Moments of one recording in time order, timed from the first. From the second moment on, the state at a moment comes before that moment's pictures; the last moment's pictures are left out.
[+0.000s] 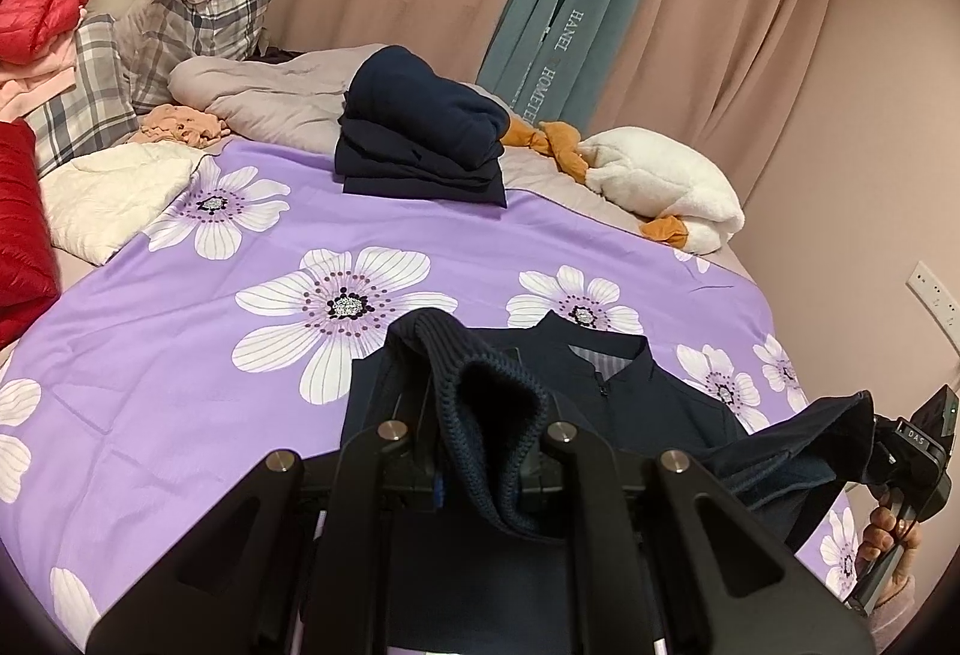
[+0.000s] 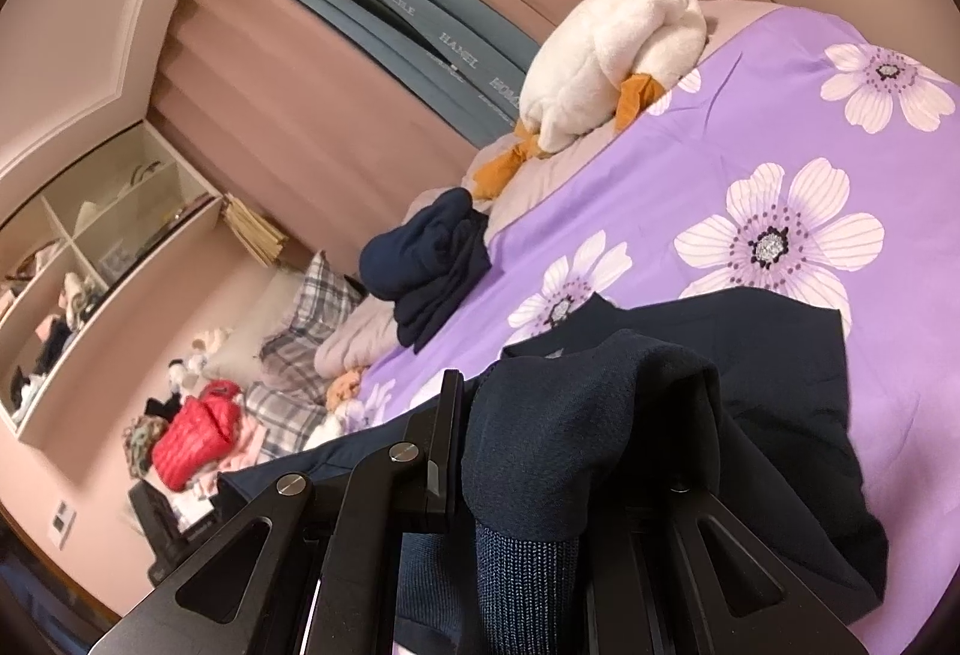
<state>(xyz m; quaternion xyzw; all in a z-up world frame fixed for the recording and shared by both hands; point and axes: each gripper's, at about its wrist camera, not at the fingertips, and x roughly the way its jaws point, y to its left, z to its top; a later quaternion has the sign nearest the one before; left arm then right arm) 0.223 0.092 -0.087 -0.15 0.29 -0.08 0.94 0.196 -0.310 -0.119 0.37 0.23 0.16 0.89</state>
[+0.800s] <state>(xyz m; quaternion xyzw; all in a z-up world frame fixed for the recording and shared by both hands) 0.294 0.077 -0.133 -0.12 0.35 -0.07 0.93 0.250 -0.318 -0.148 0.37 0.28 0.13 0.88</state>
